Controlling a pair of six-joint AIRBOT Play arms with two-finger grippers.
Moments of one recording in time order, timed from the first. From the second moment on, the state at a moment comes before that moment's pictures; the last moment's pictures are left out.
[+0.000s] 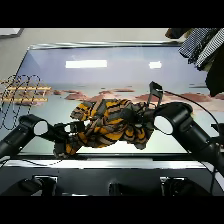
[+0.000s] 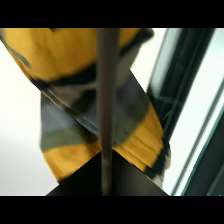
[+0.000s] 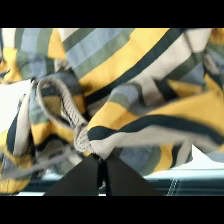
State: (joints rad) left arm -0.44 -1.03 0.80 1.45 -1.29 -0.65; right arm 0.65 -1.00 1.11 -1.53 1.14 2.50
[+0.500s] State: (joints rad) left arm -0.57 -1.22 0.96 1.44 -1.25 -0.66; right arm 0.65 -0.96 1.14 -1.48 1.18 2.48
